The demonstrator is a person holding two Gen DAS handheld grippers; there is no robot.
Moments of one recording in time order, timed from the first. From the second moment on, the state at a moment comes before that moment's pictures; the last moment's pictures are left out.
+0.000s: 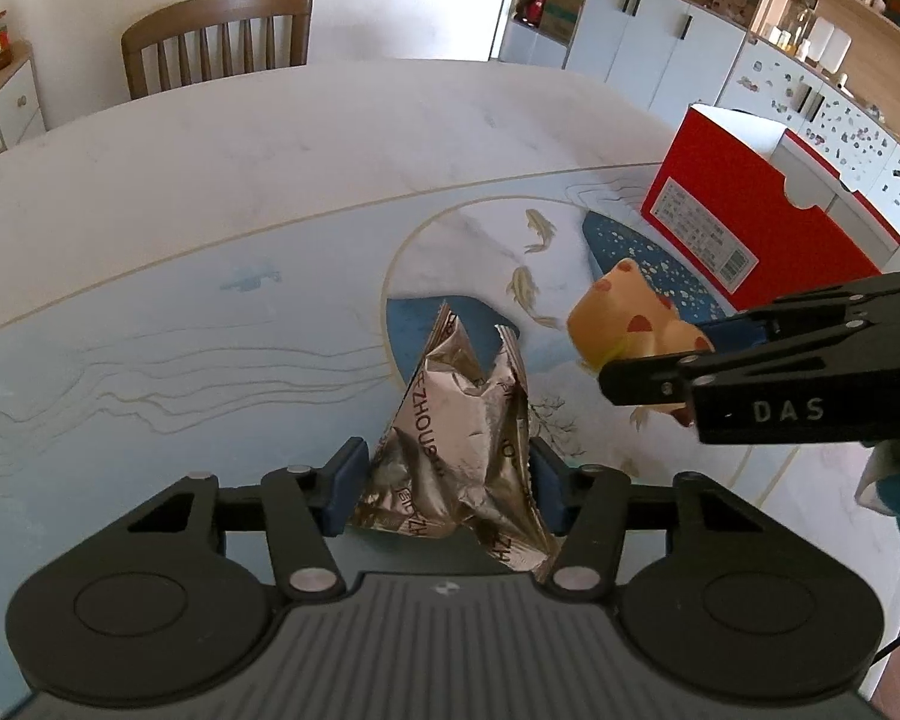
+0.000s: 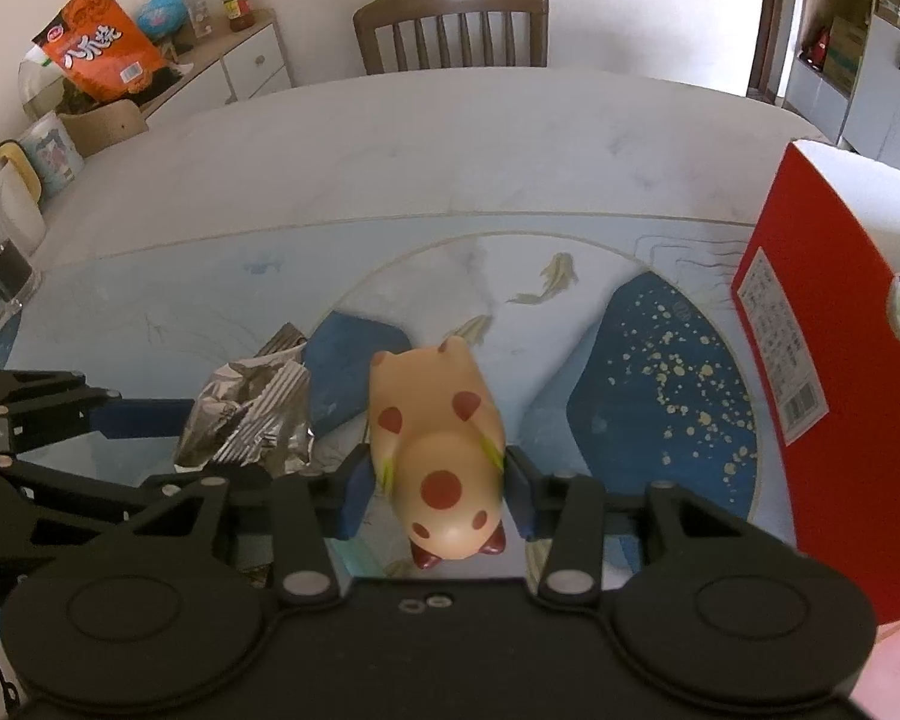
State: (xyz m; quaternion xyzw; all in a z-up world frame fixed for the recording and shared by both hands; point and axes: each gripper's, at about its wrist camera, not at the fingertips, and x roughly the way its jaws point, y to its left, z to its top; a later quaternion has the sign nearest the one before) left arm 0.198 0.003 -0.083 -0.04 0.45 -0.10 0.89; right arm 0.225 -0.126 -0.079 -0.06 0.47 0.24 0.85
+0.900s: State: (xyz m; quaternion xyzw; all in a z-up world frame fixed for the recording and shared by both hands) left arm 0.178 0.005 -0.050 -0.06 0.42 -0.09 0.90; right arm 0.204 -0.149 -0.043 -0.04 0.45 0.23 0.86
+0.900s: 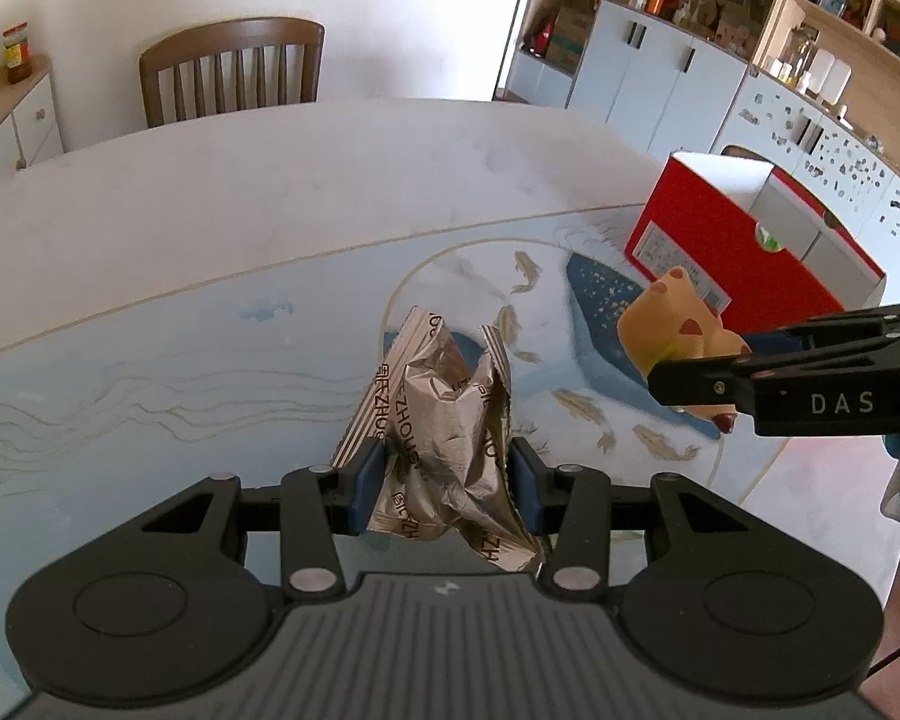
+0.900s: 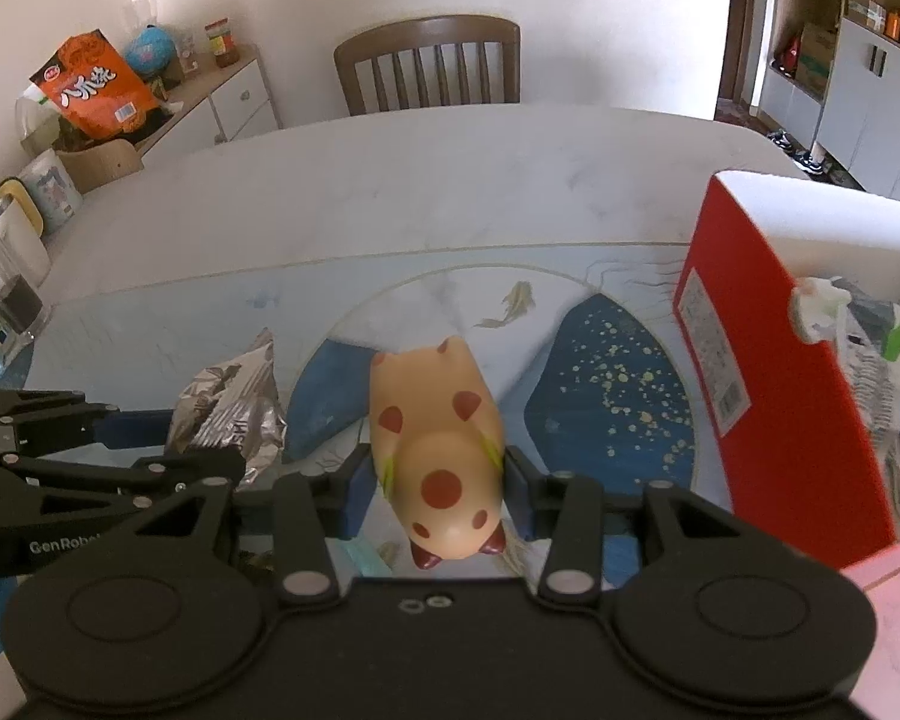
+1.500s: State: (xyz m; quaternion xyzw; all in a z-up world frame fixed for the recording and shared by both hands) left arm 0.148 -0.004 -0.008 -0.06 0.40 -0.07 0.91; right arm 0.183 -0.170 -0.010 -0.02 0.43 0.23 0.88
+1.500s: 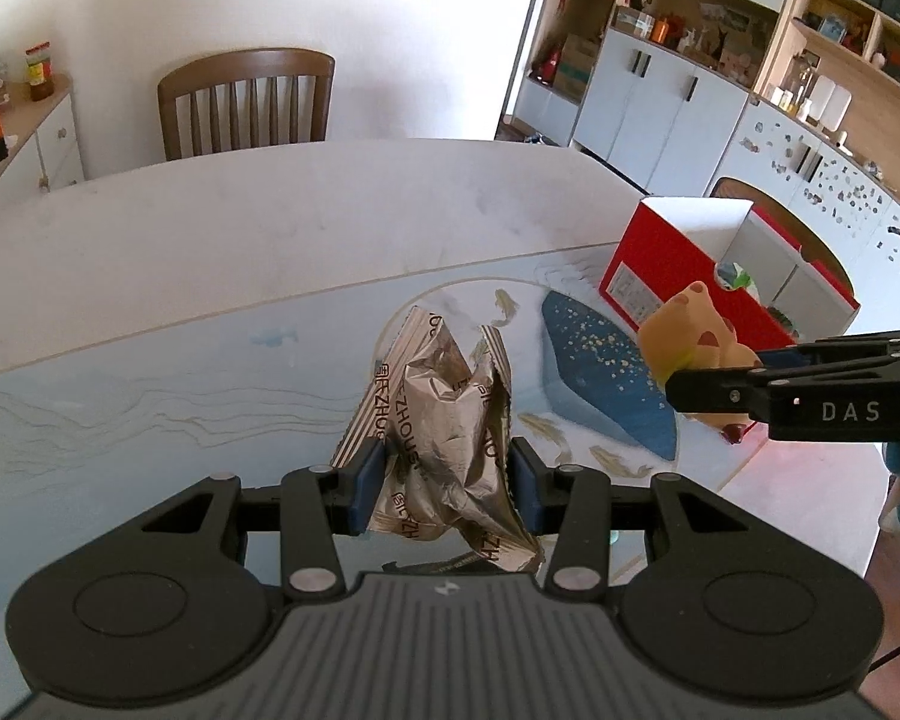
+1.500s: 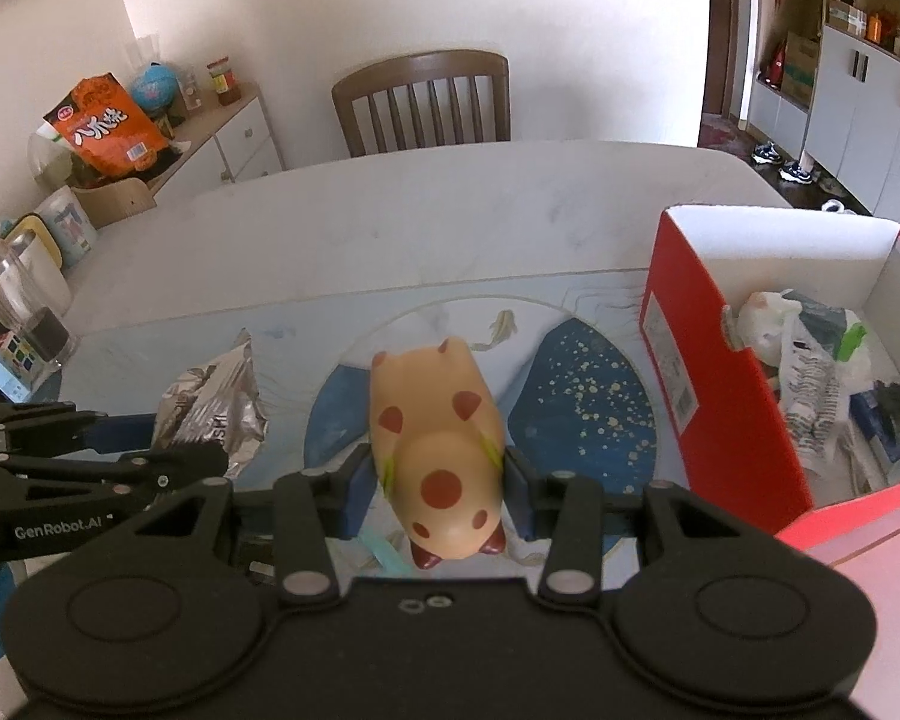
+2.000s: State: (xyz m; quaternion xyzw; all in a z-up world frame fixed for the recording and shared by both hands) left arm 0.125 -0.022 0.025 -0.07 0.38 -0.06 0.92; right arm 0.164 -0.200 0.019 -0.01 0.41 0.23 0.88
